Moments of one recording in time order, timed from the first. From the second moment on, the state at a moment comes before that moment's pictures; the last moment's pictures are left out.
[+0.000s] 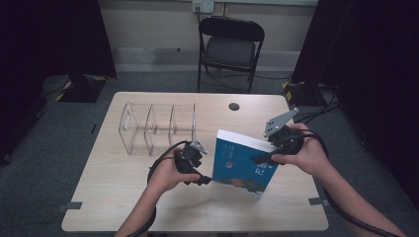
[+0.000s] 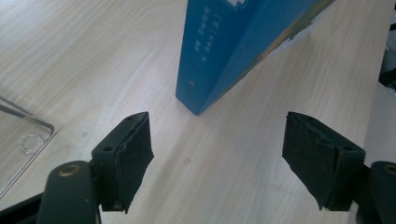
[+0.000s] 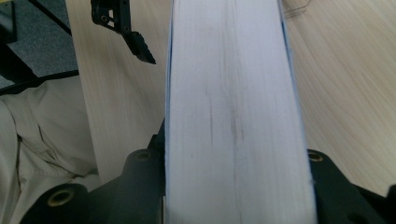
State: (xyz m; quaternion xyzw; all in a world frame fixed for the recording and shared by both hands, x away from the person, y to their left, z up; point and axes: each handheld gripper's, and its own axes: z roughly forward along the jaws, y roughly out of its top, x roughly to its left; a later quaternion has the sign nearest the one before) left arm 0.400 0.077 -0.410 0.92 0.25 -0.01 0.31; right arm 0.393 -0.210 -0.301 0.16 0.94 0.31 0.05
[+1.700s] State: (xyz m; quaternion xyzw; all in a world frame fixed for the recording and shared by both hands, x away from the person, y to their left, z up) left arm 0.424 0.032 -0.320 0.93 0.17 -0.01 0.32; right arm 0.392 -0.222 -0.308 0.16 0.94 0.30 0.04
